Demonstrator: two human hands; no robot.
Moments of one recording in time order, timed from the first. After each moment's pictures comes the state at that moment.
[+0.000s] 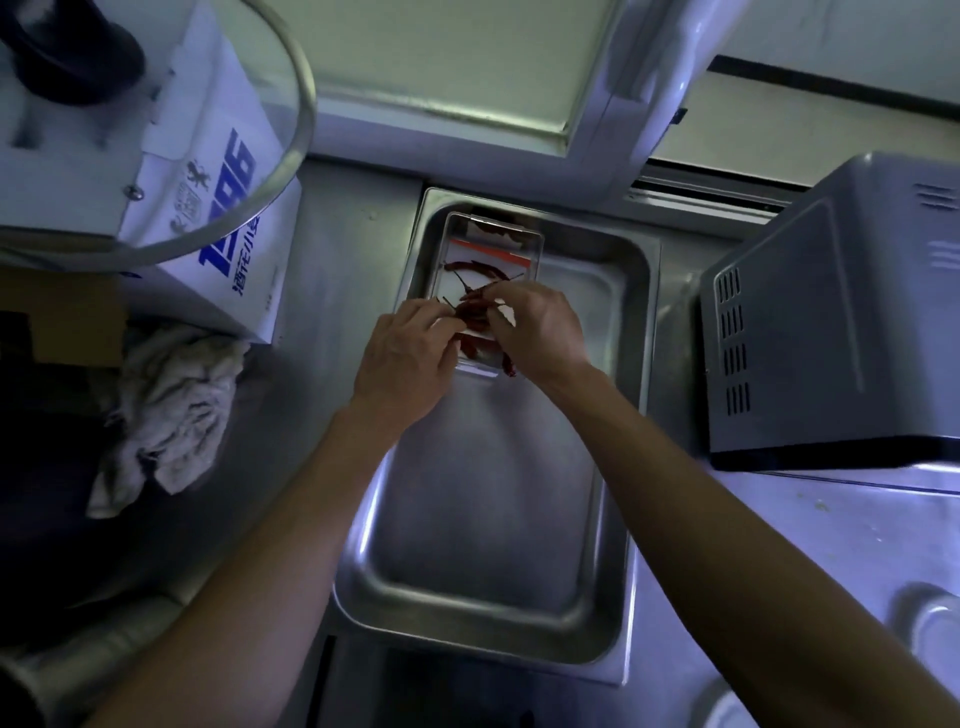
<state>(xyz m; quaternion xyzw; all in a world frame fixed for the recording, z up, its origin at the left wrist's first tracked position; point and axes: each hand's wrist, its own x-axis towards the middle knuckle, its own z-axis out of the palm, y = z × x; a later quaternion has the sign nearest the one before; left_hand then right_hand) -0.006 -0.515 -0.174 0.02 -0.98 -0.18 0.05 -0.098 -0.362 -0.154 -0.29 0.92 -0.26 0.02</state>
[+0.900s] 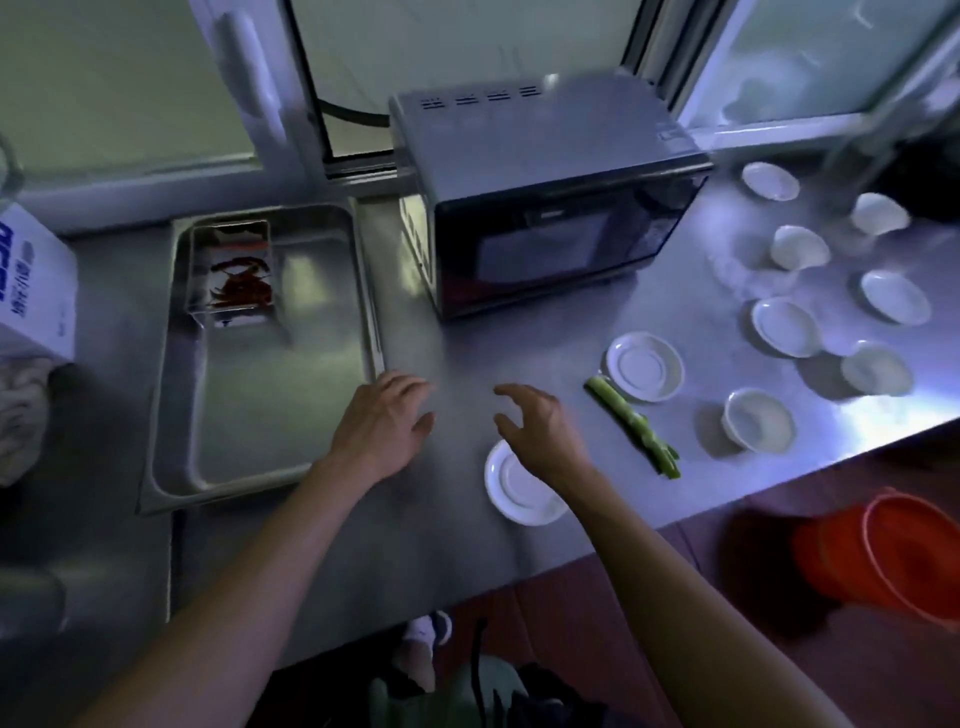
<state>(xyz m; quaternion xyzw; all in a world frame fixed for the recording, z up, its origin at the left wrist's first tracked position) 0.190 -0.215 -0.123 -0.20 -0.97 -0.12 -0.03 0.217 0.016 -0.128 -0.01 0.94 -0.34 0.06</state>
